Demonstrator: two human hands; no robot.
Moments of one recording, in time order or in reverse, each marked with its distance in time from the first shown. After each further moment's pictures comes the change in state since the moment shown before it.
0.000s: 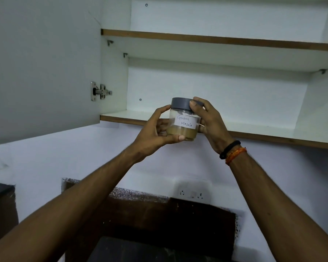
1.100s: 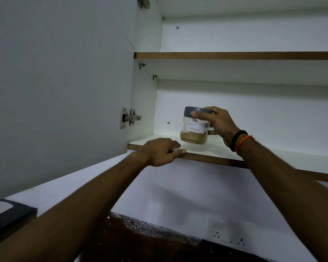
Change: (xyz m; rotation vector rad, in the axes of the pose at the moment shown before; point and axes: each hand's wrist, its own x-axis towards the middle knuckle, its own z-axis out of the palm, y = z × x) left_hand 0.087 -0.067 -0.126 1.078 -0.203 -0.109; right_hand 0.162 0.033 0.066 -0.141 -0.046 0.034
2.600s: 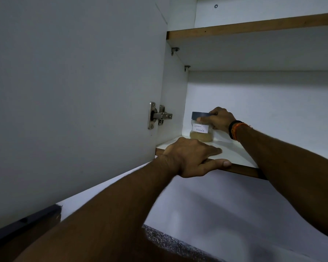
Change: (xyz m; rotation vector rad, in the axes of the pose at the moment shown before) left_hand 0.021 -0.040 0.006 0.317 0.164 0.296; right_hand 0.157 0.075 0.100 -0.523 -0.075 0.080
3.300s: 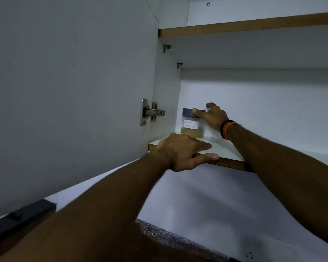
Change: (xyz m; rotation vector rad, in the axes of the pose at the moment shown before) left_hand 0.001 0.000 -0.001 -0.005 -0.082 -0.024; right_hand -0.015 0.002 -0.002 0.023 0.089 -0.043
